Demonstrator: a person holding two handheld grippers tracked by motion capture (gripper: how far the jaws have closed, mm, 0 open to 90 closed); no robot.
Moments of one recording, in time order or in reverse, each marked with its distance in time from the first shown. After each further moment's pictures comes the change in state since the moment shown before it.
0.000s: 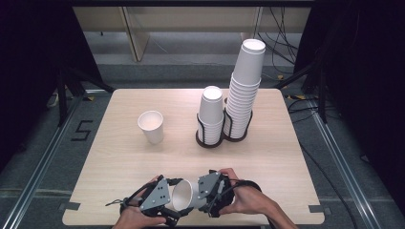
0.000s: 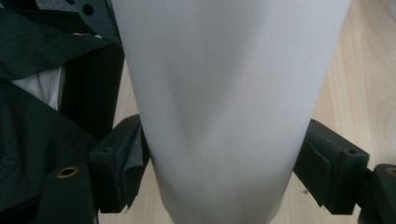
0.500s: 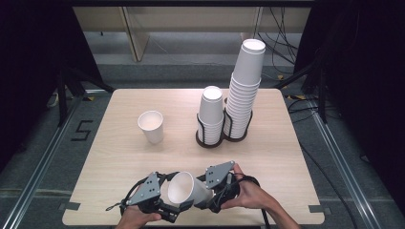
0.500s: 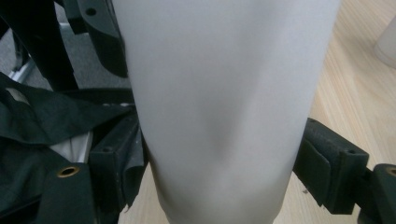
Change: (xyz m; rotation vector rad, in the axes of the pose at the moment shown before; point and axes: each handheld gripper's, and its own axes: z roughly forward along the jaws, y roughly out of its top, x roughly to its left) left arm 0.008 -0.008 -0.002 -0.257 0.007 -0.224; right arm -0.018 -0.014 -0.004 -0.302 0.099 0.068
